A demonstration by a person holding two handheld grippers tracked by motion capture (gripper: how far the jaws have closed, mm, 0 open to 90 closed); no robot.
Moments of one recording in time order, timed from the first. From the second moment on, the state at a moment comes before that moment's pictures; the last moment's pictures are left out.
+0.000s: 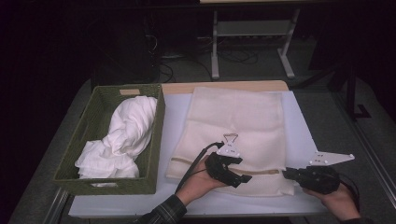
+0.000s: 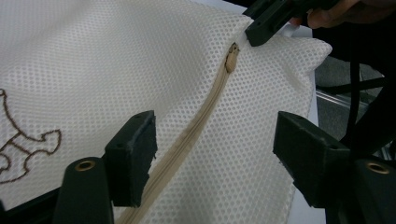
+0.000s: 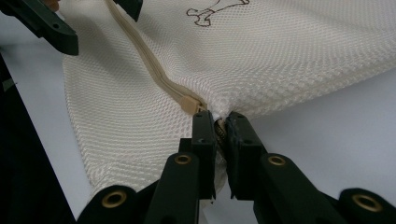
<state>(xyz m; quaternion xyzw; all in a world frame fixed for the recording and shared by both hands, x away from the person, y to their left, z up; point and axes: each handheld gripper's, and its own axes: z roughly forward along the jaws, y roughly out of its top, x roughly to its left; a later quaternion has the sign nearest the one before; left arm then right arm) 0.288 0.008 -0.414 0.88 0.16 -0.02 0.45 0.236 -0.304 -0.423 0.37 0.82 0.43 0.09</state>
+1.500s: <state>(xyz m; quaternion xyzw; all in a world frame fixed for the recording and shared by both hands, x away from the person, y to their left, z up) 0.291 -0.058 -0.433 0.89 0.12 -0.07 0.43 0.231 -0.303 -0.418 0.34 0.82 0.45 0.10</state>
